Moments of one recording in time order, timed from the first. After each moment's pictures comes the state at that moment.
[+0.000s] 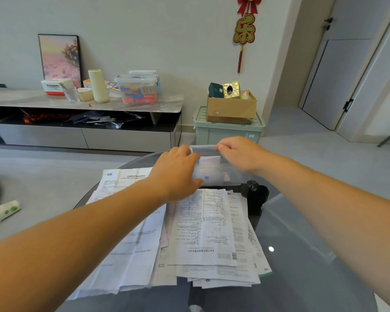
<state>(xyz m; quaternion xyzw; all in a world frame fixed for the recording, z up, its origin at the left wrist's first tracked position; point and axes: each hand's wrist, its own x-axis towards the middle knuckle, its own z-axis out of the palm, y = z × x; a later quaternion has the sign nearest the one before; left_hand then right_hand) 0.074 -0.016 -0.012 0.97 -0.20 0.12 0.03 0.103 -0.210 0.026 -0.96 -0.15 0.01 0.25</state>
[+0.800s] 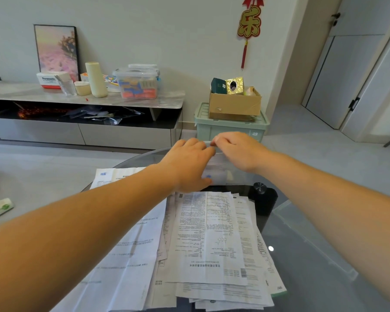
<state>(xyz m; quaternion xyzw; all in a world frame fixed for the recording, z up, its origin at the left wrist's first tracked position) 0.120 -0.027 -0.016 0.95 -0.28 0.12 -0.06 0.140 -0.202 0.007 -0.95 -0.19 -0.04 0.25</state>
